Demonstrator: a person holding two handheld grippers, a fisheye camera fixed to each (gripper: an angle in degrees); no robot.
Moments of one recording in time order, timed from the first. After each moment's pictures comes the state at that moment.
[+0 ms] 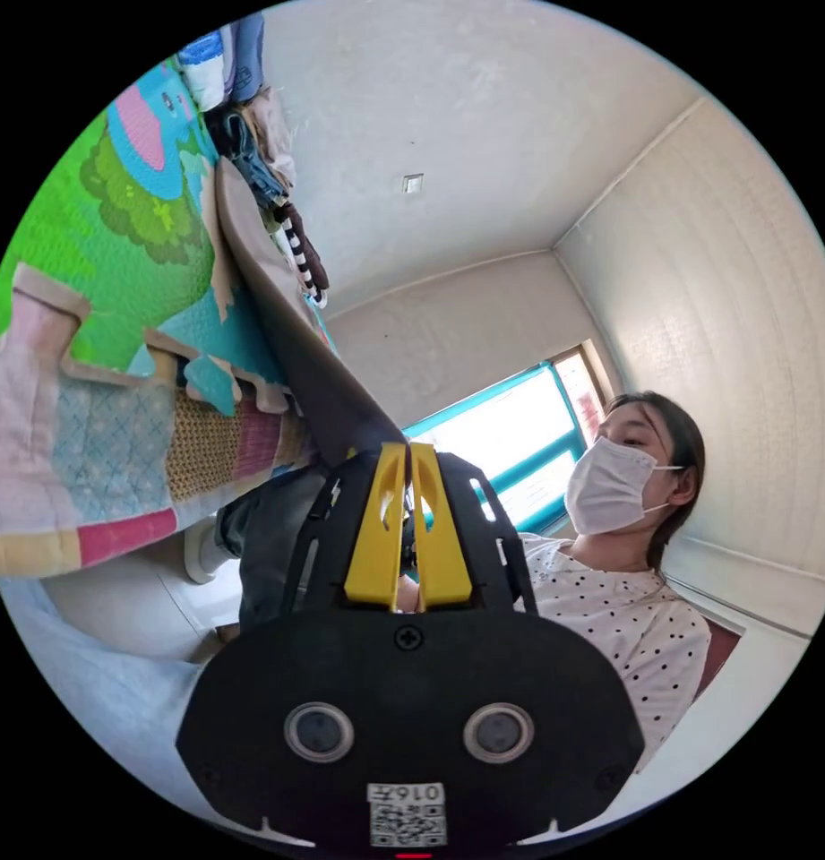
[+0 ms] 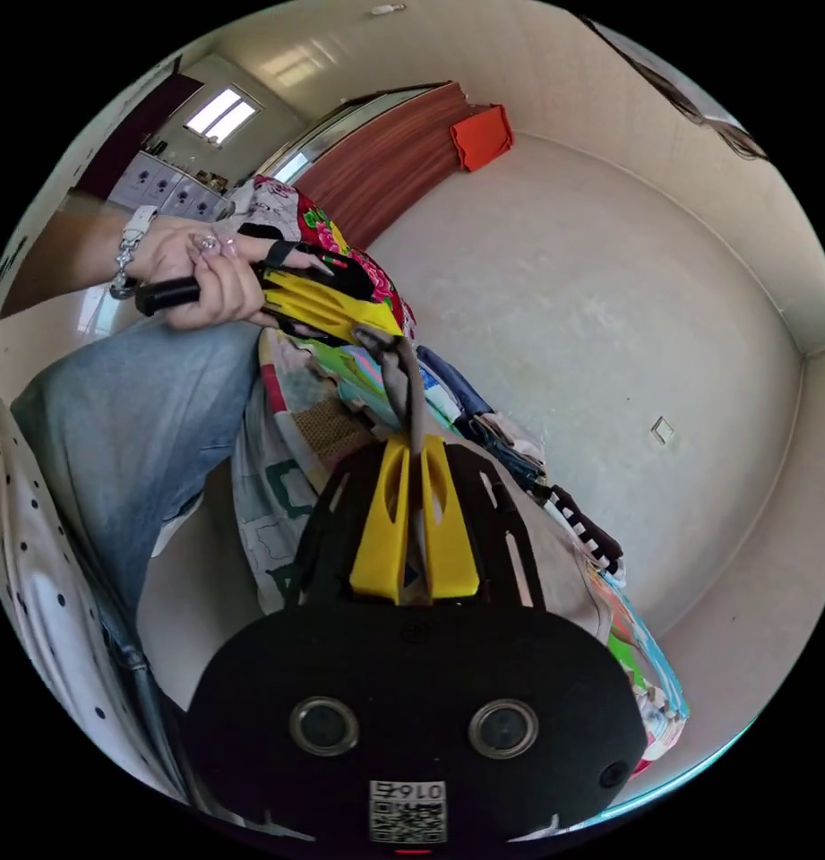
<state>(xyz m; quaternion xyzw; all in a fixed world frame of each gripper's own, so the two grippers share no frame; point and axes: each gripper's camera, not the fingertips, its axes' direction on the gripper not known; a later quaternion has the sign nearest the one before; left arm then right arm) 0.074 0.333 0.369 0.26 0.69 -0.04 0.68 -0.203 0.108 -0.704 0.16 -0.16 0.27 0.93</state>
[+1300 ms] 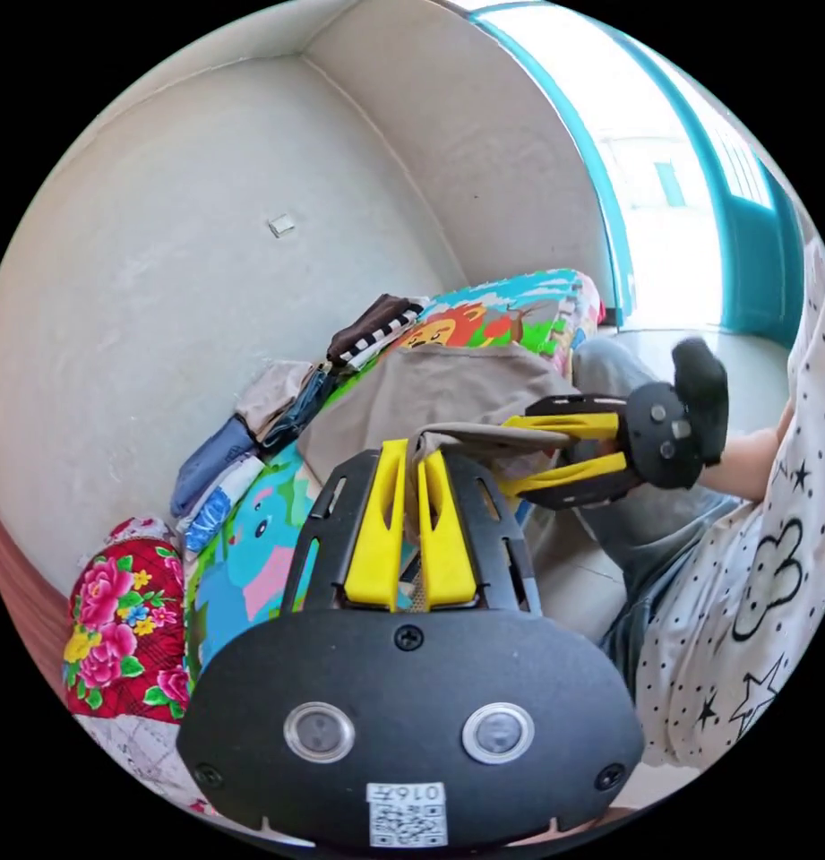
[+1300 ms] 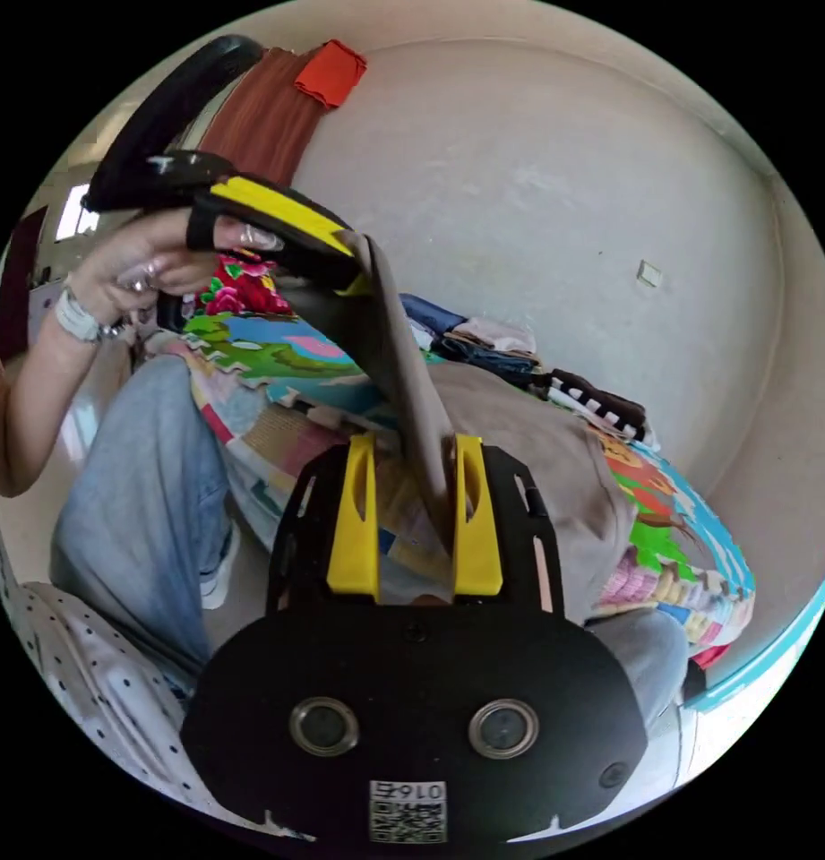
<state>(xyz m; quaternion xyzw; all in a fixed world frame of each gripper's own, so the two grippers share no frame) 0.423 0.307 0.168 0.38 -0.04 0.26 0.89 -0.110 0.060 -0.606 0.01 -0.20 0.43 0.88</state>
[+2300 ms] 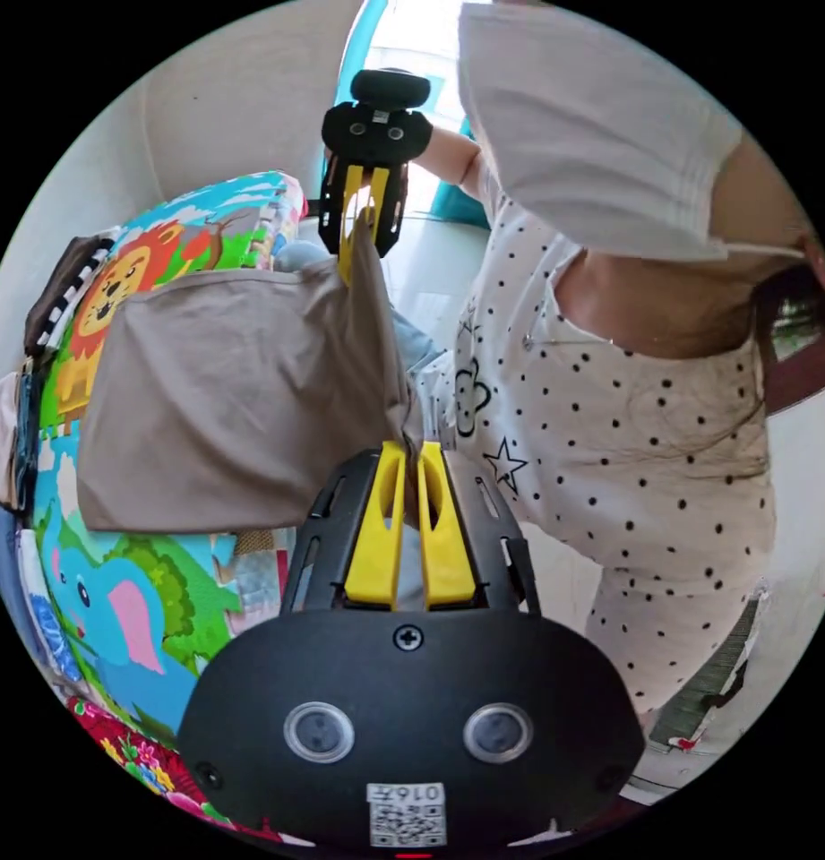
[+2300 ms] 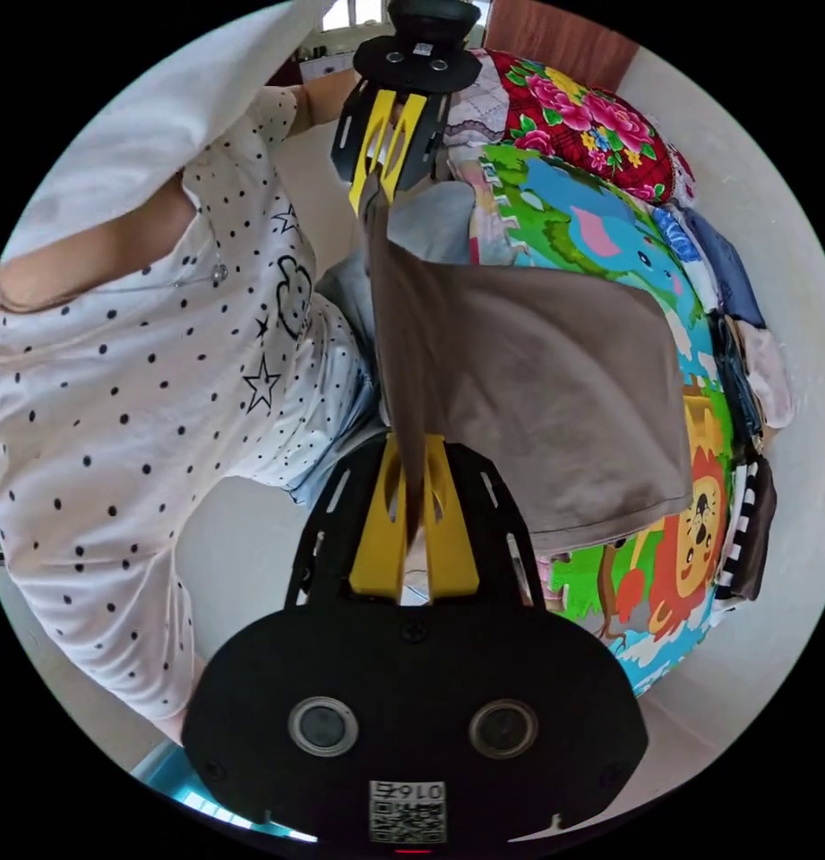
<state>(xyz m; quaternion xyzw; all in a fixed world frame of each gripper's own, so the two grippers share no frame) 0.366 0.116 0.062 0.02 0.25 0.55 0.80 0.195 -0.050 -0.552 0.01 -0.63 -0.06 0.77</state>
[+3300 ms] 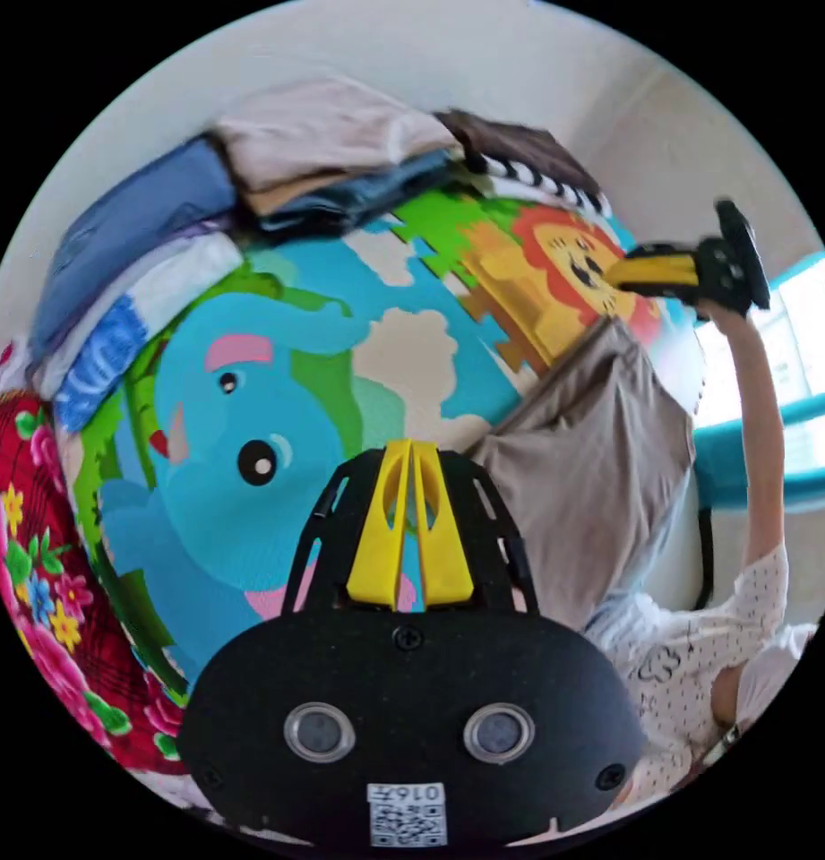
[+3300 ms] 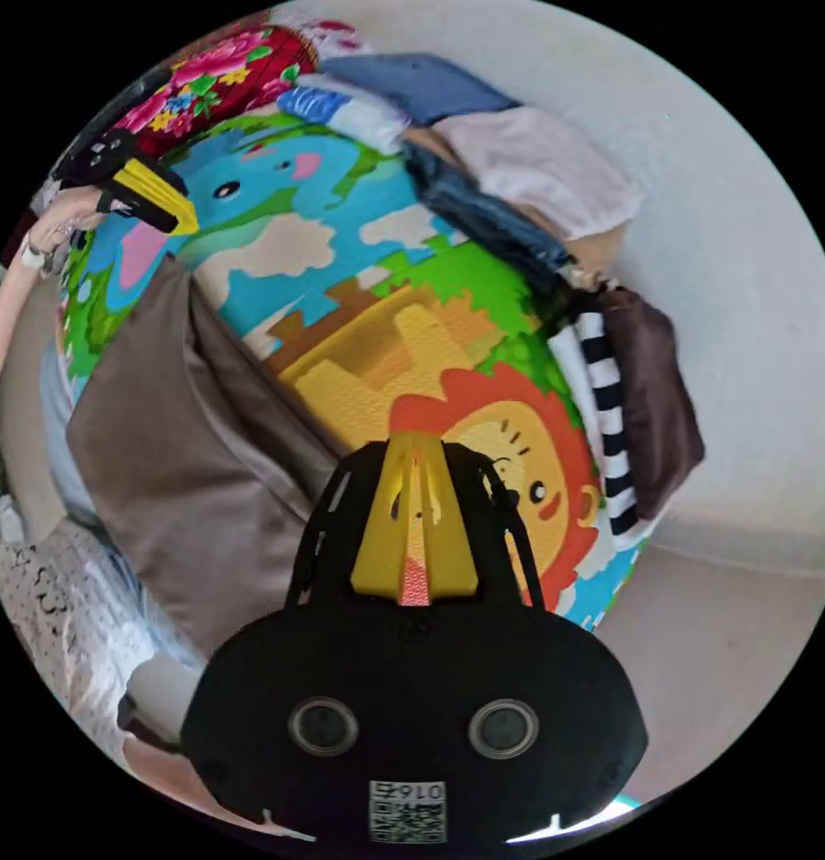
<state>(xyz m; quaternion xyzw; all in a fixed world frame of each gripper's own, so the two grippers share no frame) 0.088 -0.235 0.167 0.02 0.15 0.08 0.98 0.326 -0.094 -0.253 -0.22 -0.46 0.17 0.85</state>
